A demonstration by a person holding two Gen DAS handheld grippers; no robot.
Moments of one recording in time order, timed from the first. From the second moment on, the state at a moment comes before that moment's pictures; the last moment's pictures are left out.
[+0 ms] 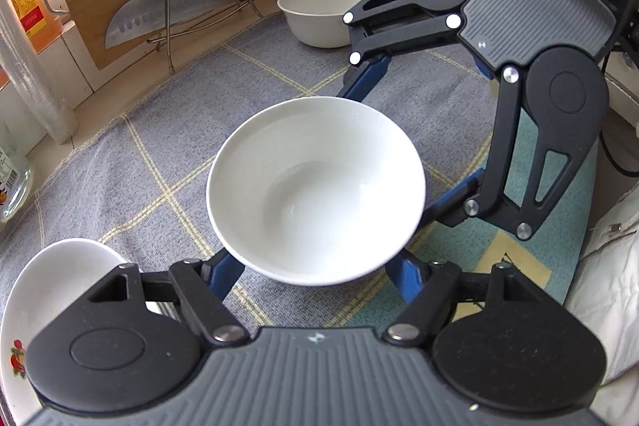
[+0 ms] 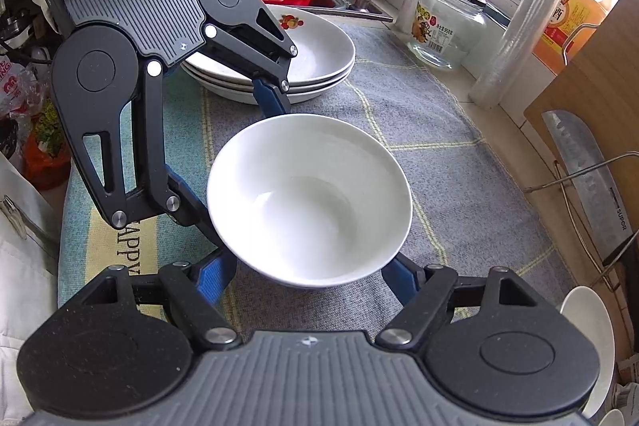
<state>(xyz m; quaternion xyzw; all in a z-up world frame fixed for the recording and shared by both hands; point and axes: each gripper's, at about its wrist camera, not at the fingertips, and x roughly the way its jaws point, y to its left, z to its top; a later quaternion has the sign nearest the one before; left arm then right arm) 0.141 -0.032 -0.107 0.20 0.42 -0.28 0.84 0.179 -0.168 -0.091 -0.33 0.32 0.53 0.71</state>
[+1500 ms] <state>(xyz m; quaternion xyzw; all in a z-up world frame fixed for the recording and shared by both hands) 0.153 -0.130 -0.064 0.06 0.34 -0.17 0.92 0.186 -0.358 -0.085 -0.12 0.39 0.17 0.89</state>
